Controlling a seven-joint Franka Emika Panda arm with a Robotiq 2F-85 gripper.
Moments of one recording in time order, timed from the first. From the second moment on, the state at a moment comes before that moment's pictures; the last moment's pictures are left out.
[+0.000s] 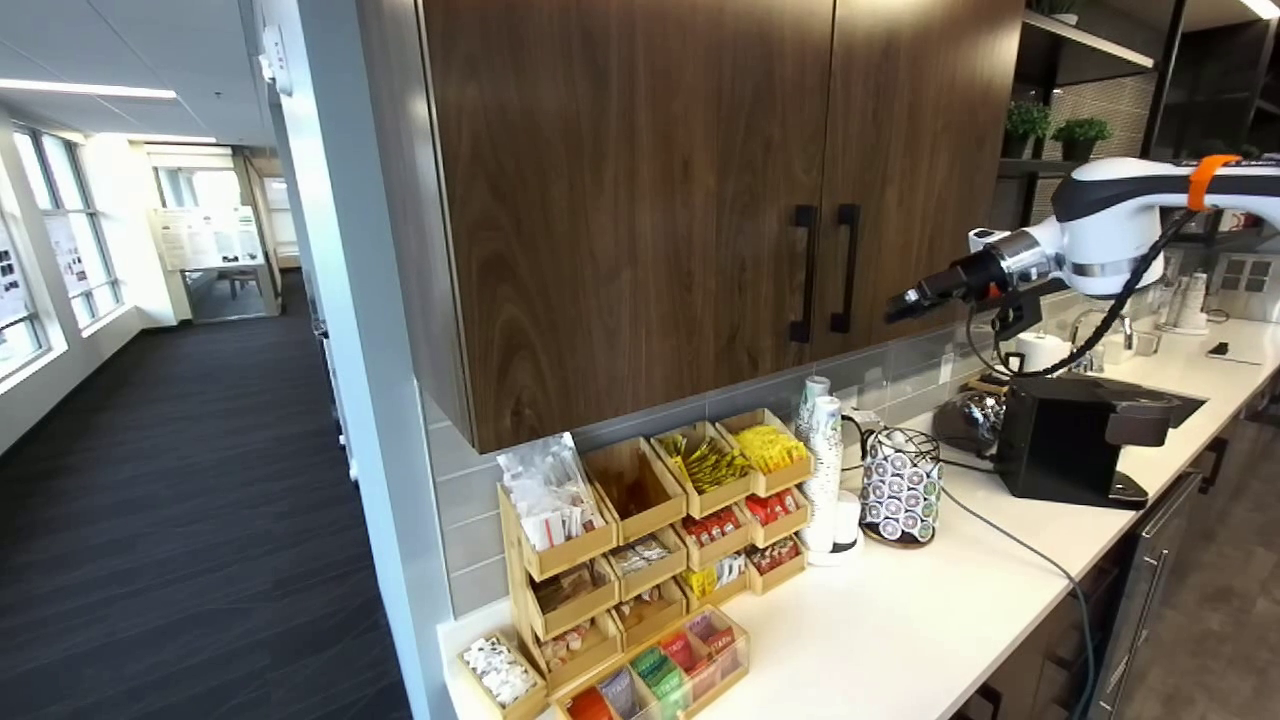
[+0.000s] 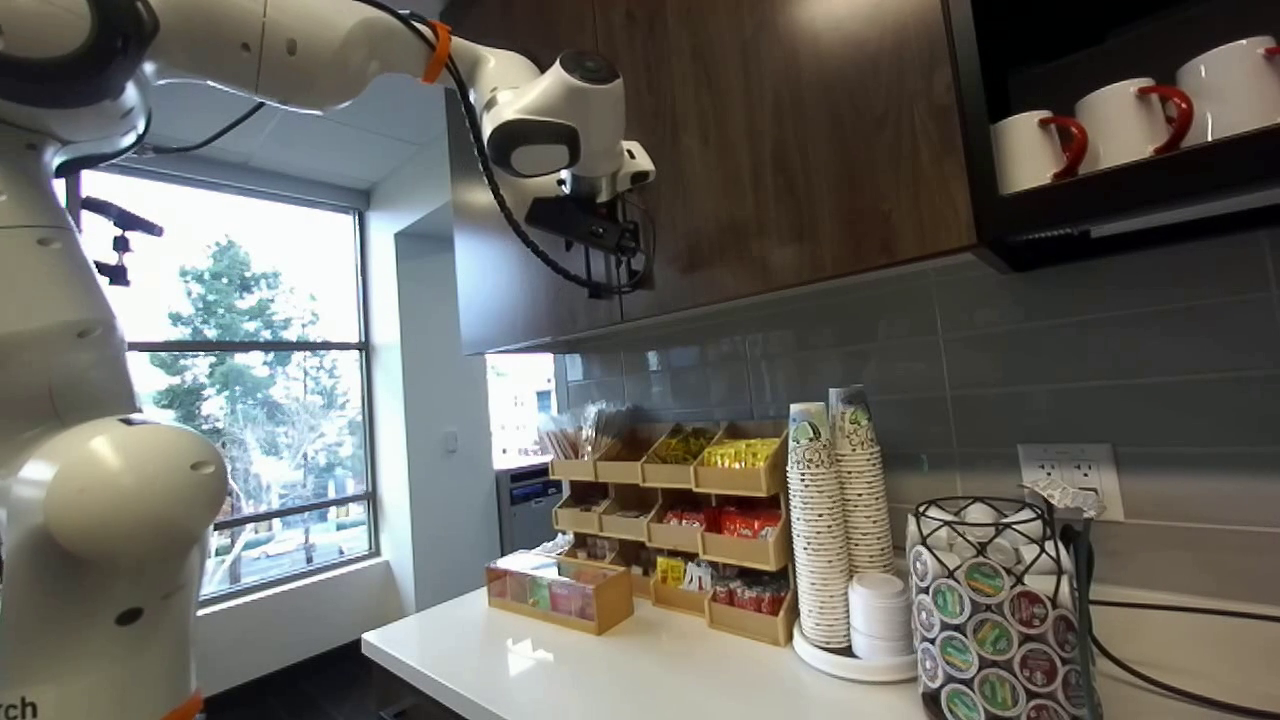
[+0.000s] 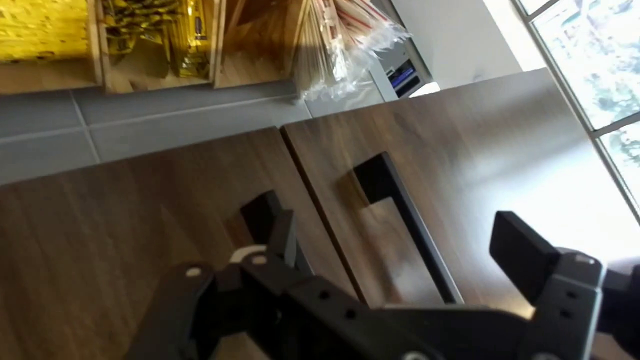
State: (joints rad) arm 0.21 -0.35 -0.32 -1.98 1.01 2.13 -0.92
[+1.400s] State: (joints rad) arm 0.02 -0.15 -0.18 -1.76 1.19 2.01 -1.12
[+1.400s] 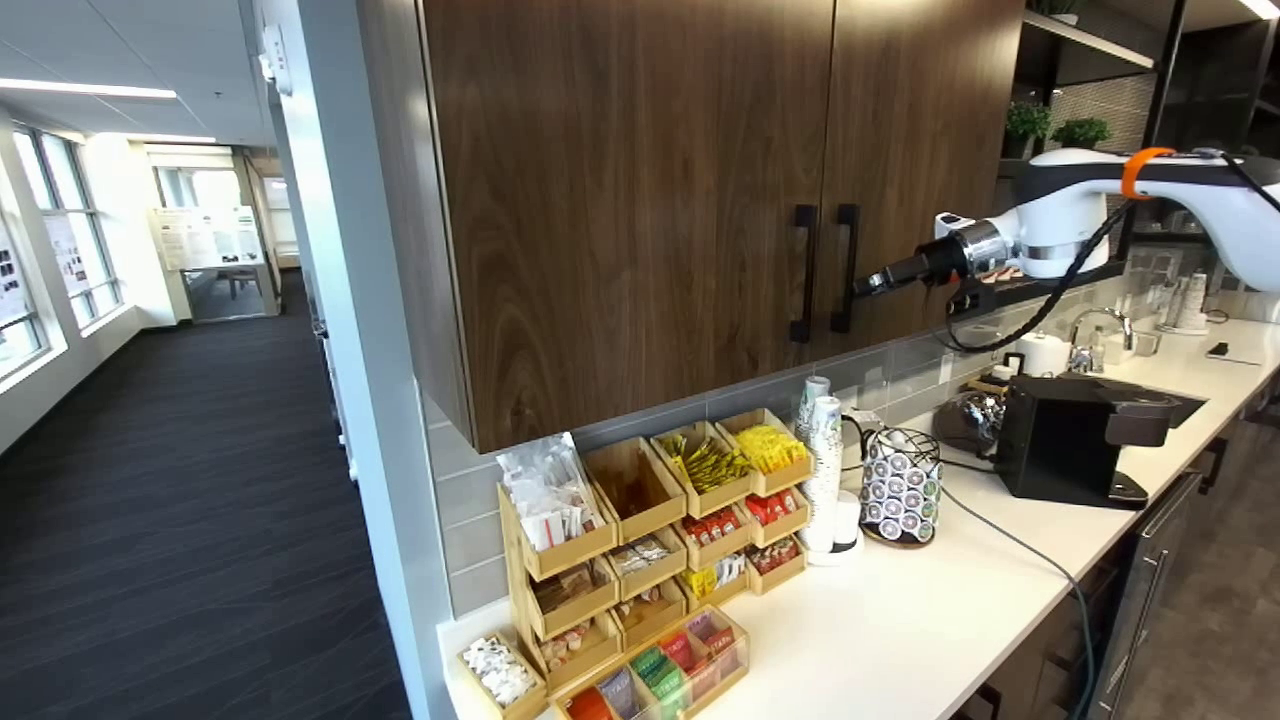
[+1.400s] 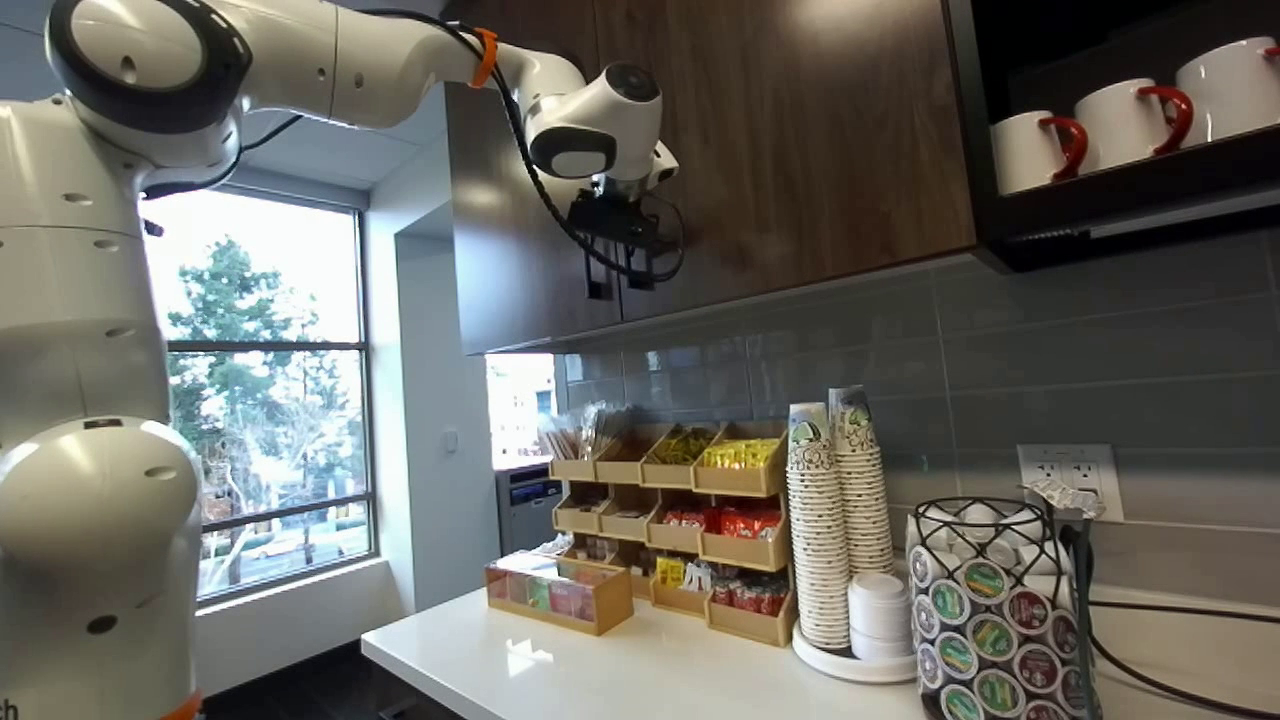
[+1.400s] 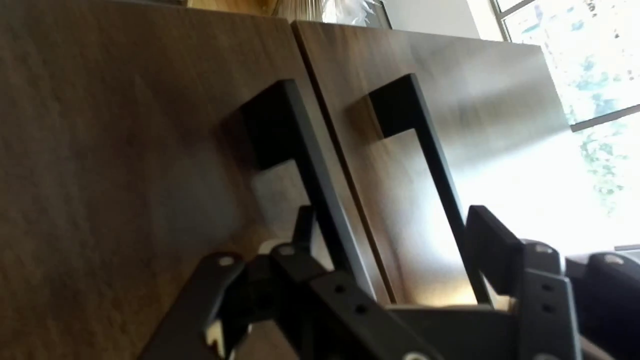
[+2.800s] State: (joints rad) arm -0.05 -0.07 -0.14 -1.71 1.28 1.92 -1.23
